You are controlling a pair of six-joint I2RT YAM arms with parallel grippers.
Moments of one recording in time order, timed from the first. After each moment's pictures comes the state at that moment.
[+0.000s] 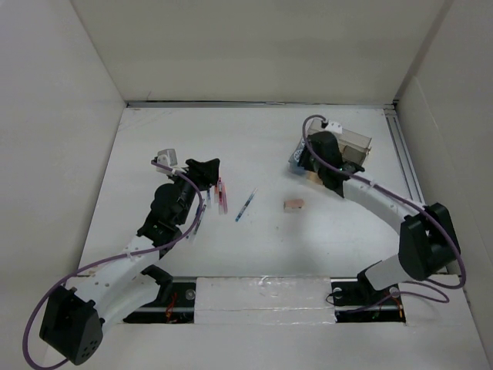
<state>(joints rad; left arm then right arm) -0.53 0.85 0.44 0.45 -0.28 -0.64 0.40 1.51 1.06 -0.10 0.35 0.56</state>
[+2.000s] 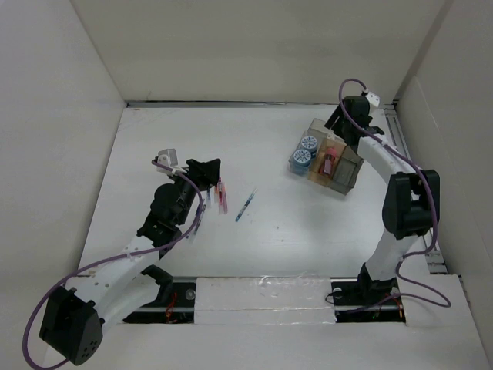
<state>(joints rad) -0.53 0.85 0.44 0.45 -0.26 -0.64 0.15 1.77 1.40 -0.18 0.30 0.58</state>
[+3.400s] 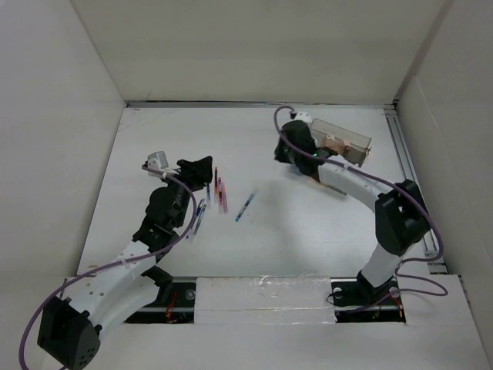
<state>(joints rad) -0.54 0.78 0.44 0.43 -0.35 -0.67 0.52 1.71 1.30 -0.16 0.29 0.55</state>
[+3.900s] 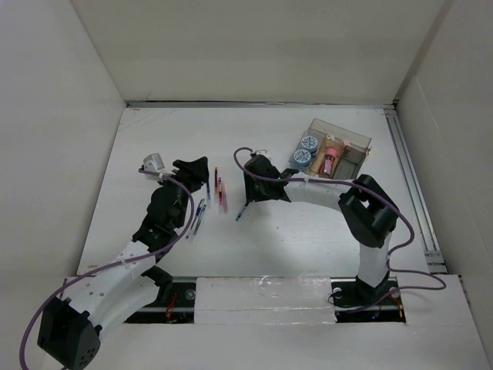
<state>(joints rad) -0.54 0.77 0.44 0.37 -0.45 -0.75 0.82 1.90 1.28 -0.28 0.20 0.59</state>
